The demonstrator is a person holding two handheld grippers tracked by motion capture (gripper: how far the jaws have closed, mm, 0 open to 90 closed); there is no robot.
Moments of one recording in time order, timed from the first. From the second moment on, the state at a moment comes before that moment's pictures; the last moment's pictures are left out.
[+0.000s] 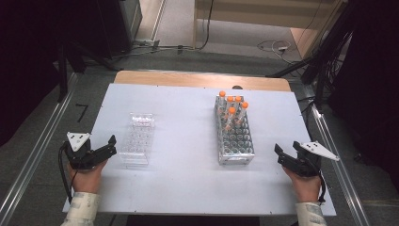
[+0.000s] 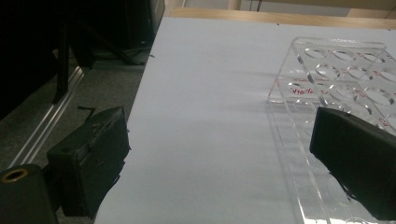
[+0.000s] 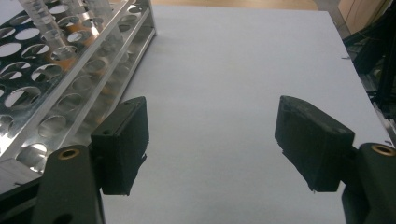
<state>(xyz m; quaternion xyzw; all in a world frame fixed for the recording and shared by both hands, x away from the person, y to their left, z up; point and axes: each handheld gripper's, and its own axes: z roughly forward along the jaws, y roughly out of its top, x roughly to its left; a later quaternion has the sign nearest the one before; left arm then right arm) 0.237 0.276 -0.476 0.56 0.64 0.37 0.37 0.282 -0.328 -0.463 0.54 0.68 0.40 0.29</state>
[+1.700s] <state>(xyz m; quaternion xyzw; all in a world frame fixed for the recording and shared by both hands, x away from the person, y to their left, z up) 0.239 0.275 -0.477 0.56 0.65 0.35 0.37 0.351 -0.261 -0.436 0.49 0.71 0.43 0.26</state>
